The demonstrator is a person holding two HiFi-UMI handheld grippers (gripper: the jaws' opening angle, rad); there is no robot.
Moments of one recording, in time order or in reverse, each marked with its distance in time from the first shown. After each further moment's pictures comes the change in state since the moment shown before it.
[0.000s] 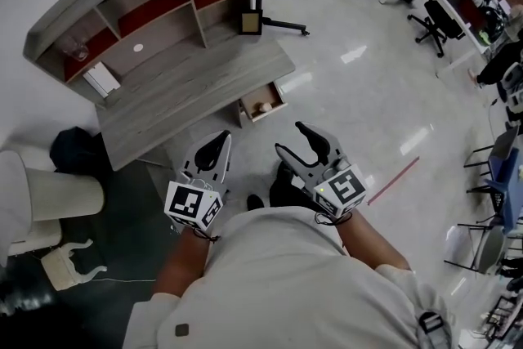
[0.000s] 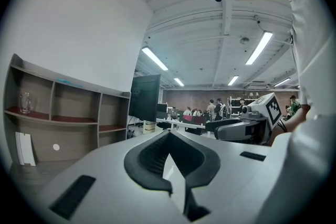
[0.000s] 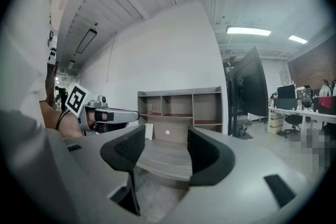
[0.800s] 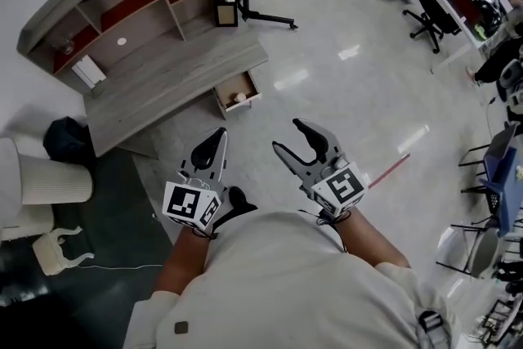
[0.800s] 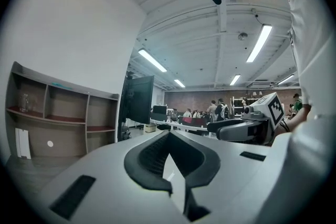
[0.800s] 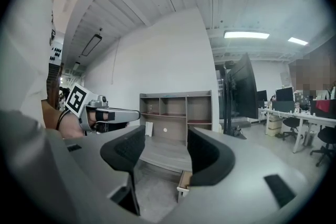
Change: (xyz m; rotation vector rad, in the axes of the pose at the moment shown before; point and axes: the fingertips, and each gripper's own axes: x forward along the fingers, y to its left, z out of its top) left arm 0.039 -0.128 -0.004 0.012 -0.027 0.046; right arm -0.121 -0.057 -0.007 -0.020 -0.005 0.034
